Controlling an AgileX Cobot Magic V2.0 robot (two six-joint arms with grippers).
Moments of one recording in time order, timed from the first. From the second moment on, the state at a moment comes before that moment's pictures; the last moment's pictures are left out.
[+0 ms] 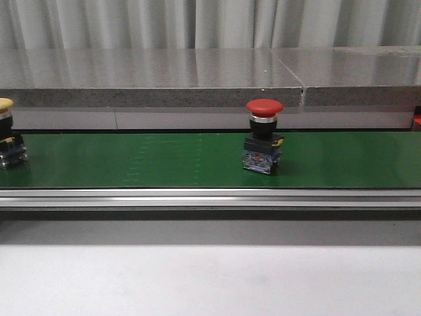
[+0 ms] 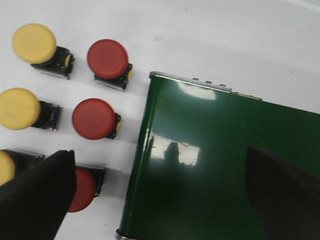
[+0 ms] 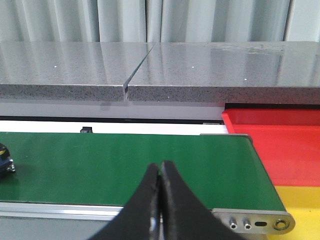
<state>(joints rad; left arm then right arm) 0.24 1.53 -1.27 -0.16 0.87 0.08 0.02 -0.01 0.03 0.05 0.07 0.01</state>
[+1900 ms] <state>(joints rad) 0.11 0.26 -0.47 -0.16 0.63 0.08 0.02 0.46 -0.55 0.11 0.62 0.01</state>
